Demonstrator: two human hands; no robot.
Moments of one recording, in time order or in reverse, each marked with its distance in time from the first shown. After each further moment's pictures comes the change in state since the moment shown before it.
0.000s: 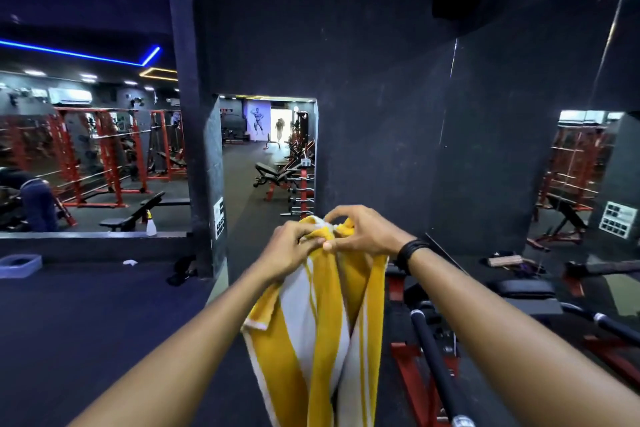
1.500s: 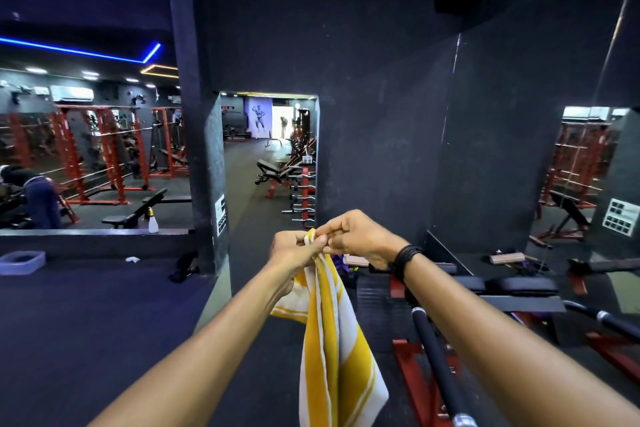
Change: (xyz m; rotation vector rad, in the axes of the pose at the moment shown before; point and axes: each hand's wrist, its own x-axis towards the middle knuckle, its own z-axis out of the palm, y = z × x) left_hand 0.001 -0.004 0.036 -0.615 0.151 -0.519; right_hand 0.002 -0.012 0.027 0.638 -0.036 0.183
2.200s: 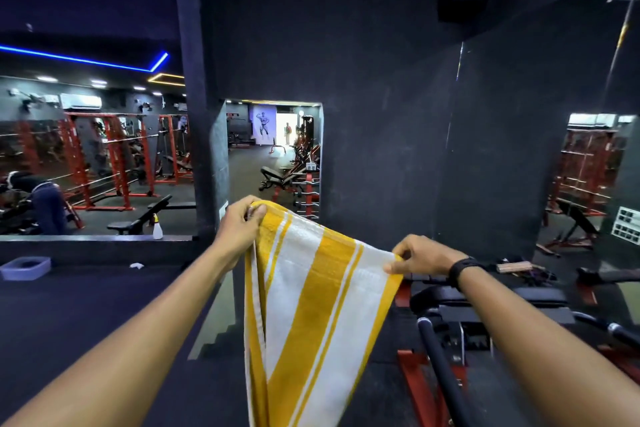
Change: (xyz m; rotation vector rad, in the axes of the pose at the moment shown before) left_hand 0.029 0.036 -0.093 0.228 0.163 0.380; right_hand -0.020 0.056 -0.090 -0.723 -0.004 0.113
